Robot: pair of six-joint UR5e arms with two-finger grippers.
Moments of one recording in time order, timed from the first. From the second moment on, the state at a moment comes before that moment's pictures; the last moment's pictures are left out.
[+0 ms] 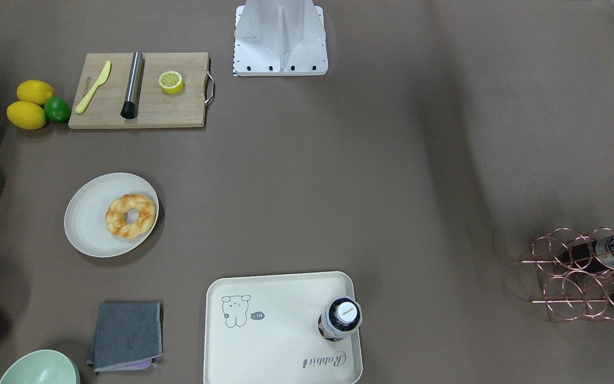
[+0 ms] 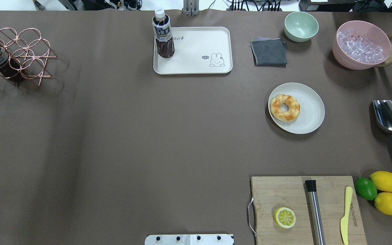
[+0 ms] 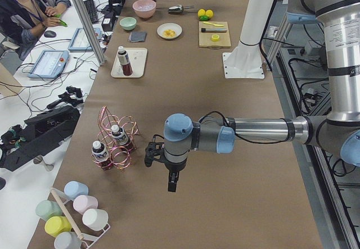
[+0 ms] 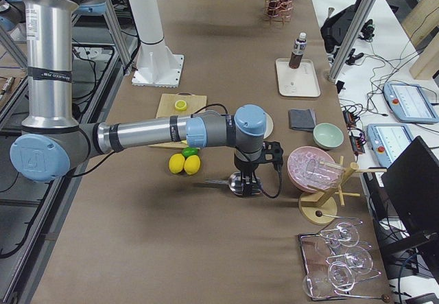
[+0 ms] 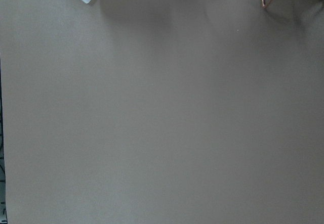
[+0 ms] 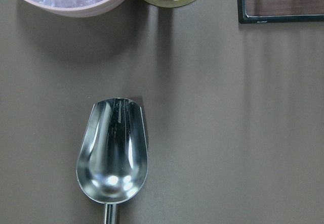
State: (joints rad) left arm -1.59 -1.35 -1.78 -1.66 -2.23 0.04; right arm 1.52 -1.63 1.80 -1.64 2.29 0.05
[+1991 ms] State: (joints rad) left arm -1.59 -1.35 -1.78 -1.66 -2.23 0.04; right arm 1.27 -1.48 1.83 -1.64 2.28 0.31
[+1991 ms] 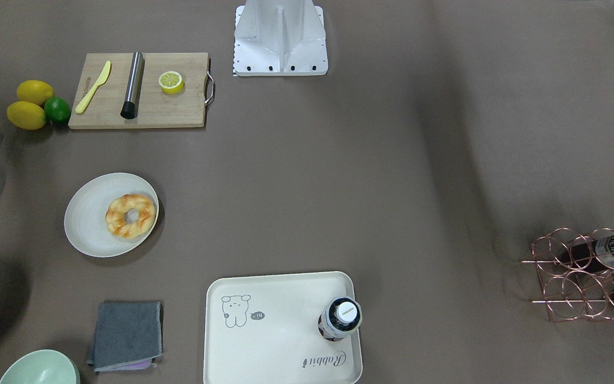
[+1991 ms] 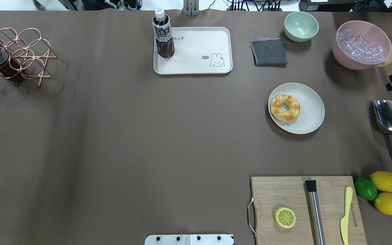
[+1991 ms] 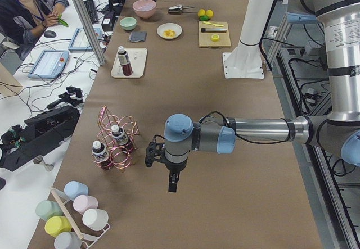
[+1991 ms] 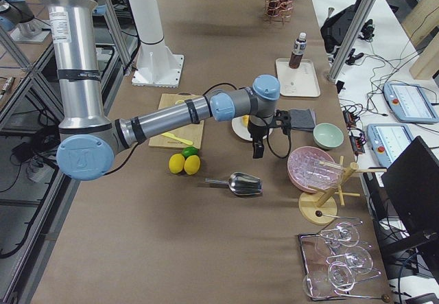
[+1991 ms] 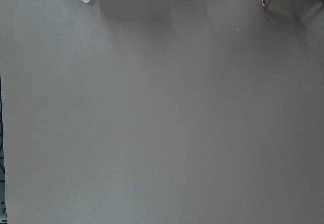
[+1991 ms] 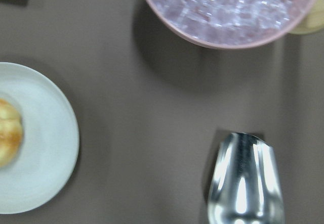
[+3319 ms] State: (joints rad) left arm -1.59 -1.33 -1.78 -1.67 -2.23 0.04; right arm 1.05 -1.32 1.79 -1.55 2.14 0.63
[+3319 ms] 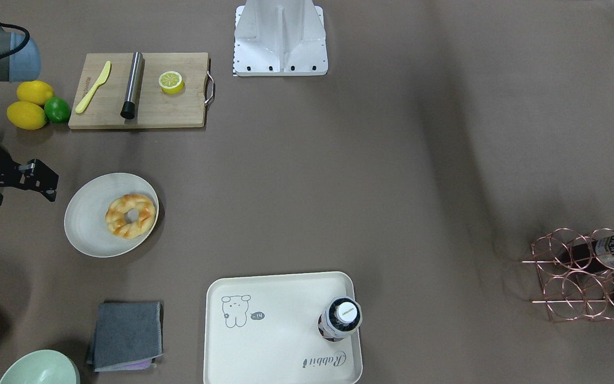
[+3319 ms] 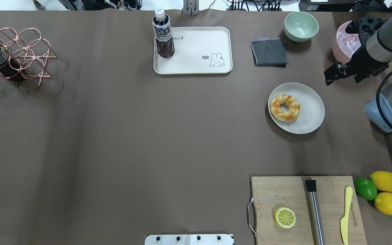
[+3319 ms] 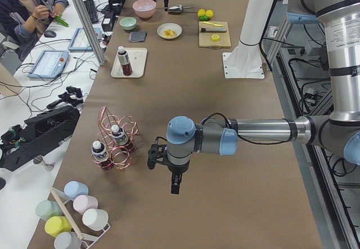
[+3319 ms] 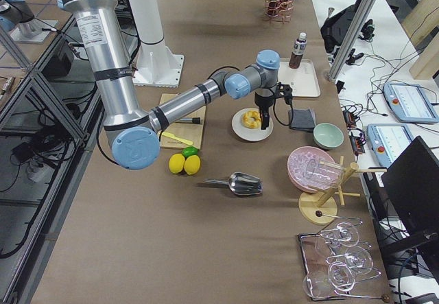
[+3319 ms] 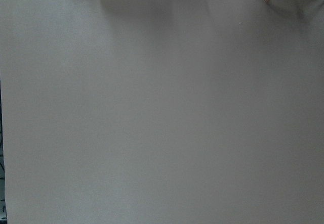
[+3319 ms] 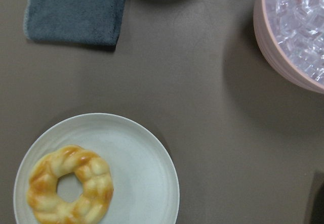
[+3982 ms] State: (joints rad) left arm -1.59 -1.33 -1.79 -1.67 -2.23 0.04; right arm 0.98 -1.33 1.60 -1.23 2.15 0.91
